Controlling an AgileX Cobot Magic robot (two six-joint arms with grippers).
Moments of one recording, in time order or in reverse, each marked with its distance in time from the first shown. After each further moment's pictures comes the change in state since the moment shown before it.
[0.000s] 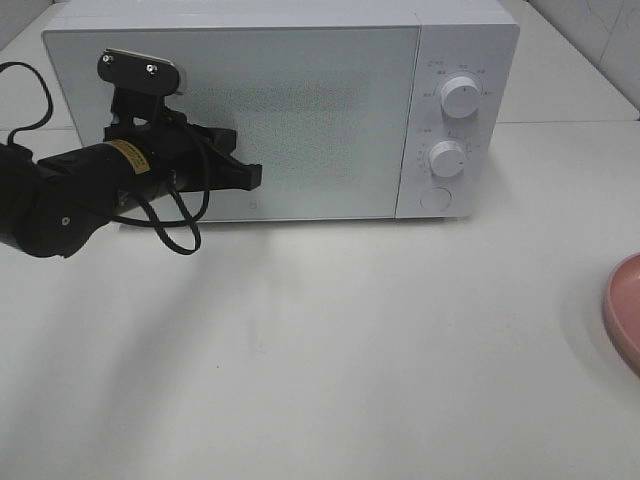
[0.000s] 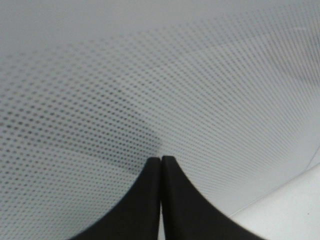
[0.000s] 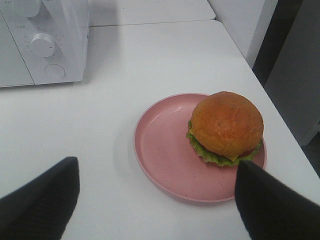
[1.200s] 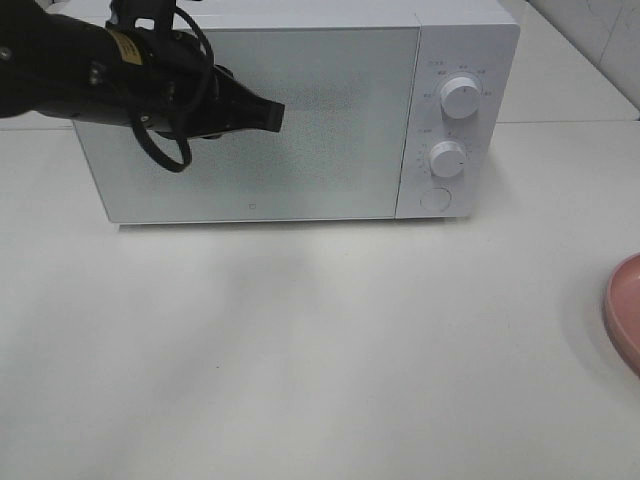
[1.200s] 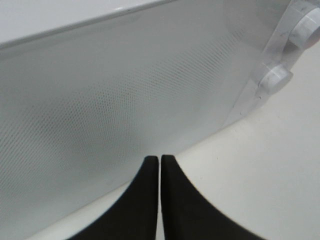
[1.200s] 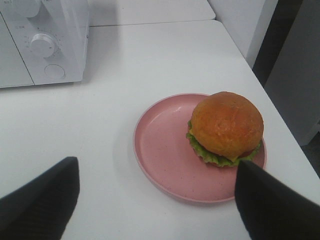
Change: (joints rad) left arm -0.123 -0.336 -0.136 -0.117 0.749 0.036; right arm 0.000 0.000 0.000 0.000 0.000 0.000
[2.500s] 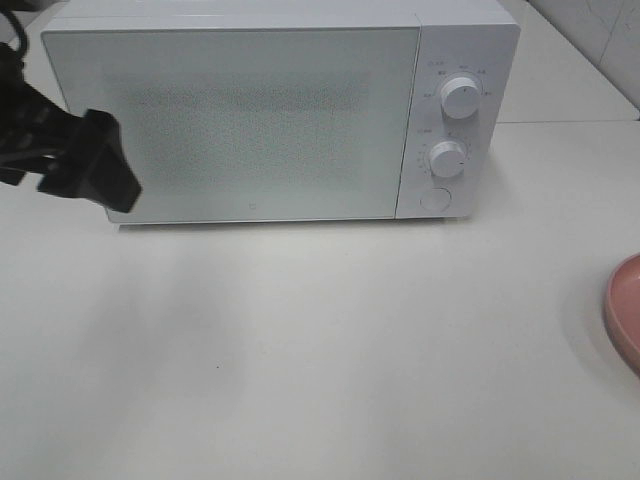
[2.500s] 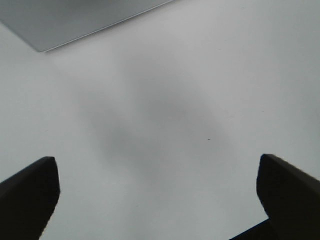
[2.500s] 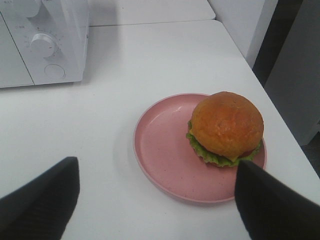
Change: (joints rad) left arm 0.178 -0.287 -0.007 0.006 0.793 0.016; right arm 0.000 0.000 0.000 0.000 0.000 0.000
